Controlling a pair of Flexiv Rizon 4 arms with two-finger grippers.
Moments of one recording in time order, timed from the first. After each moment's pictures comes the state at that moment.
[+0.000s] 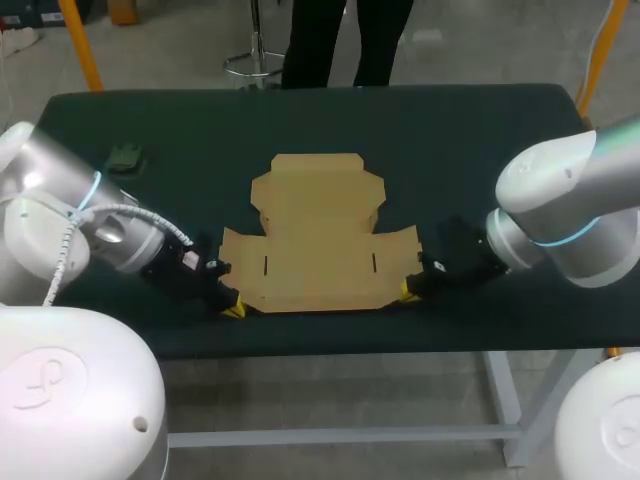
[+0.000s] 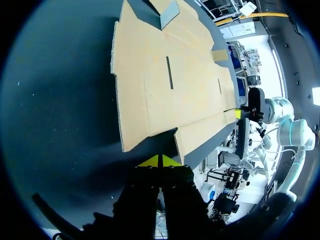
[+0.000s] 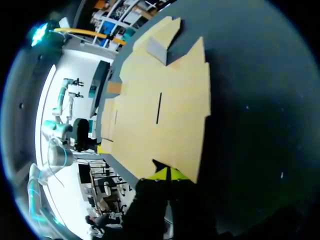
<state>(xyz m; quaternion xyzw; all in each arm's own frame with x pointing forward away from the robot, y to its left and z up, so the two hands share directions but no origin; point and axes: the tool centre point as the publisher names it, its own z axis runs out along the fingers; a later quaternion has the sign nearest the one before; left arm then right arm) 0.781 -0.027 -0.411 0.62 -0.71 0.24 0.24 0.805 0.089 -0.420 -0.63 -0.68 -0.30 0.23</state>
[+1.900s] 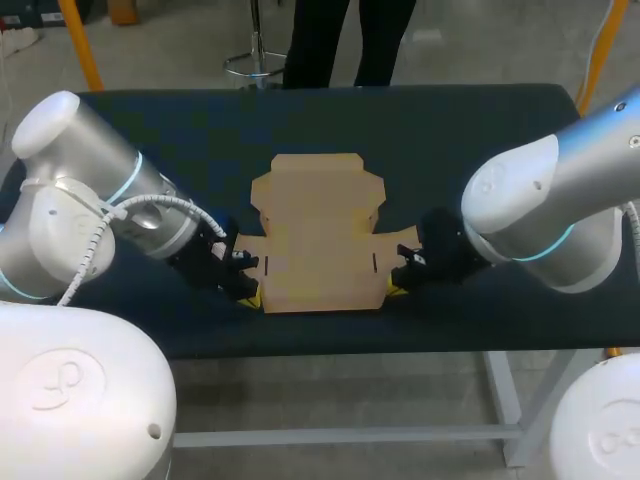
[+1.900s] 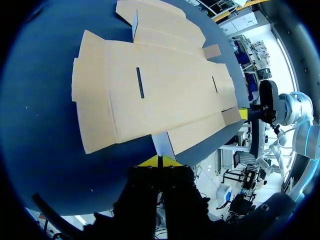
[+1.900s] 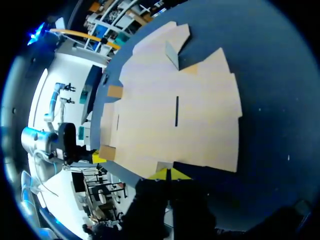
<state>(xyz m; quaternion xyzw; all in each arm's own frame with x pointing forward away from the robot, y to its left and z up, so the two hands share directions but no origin) 0.785 -0.054 -0.388 0.61 -0.74 0.21 0.17 0.803 0.111 -0.400 -0.66 -0.67 -0.28 0.19</state>
